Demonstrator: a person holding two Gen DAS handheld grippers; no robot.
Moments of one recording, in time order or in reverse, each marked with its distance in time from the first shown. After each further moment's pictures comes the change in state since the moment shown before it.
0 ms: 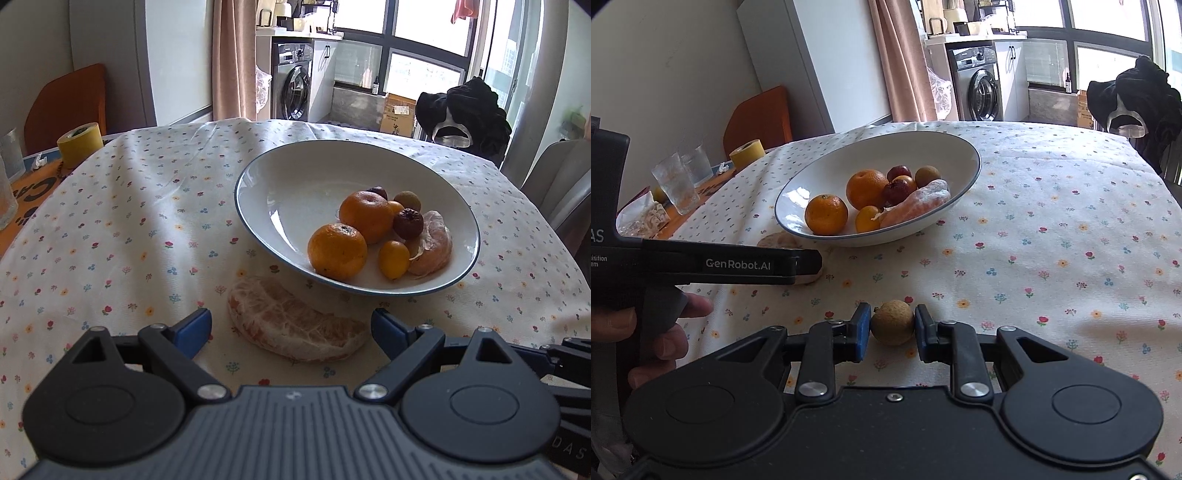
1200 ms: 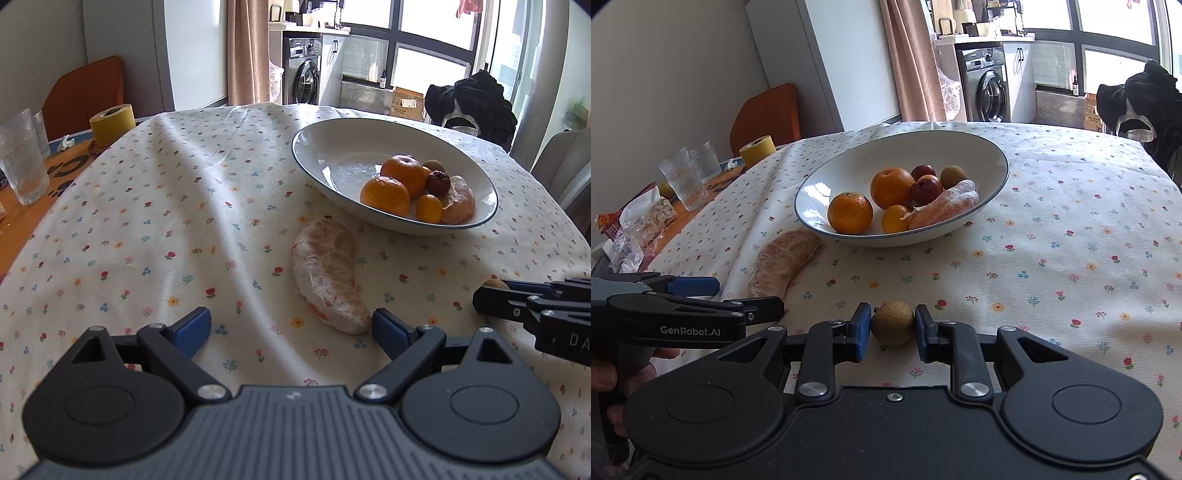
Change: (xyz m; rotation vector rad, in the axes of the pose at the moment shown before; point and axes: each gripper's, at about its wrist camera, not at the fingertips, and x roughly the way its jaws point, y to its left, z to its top) left arm -0.027 0.041 -0.036 0.010 0.015 0.024; right arm 0.008 0.020 0.001 -0.018 0.002 0.010
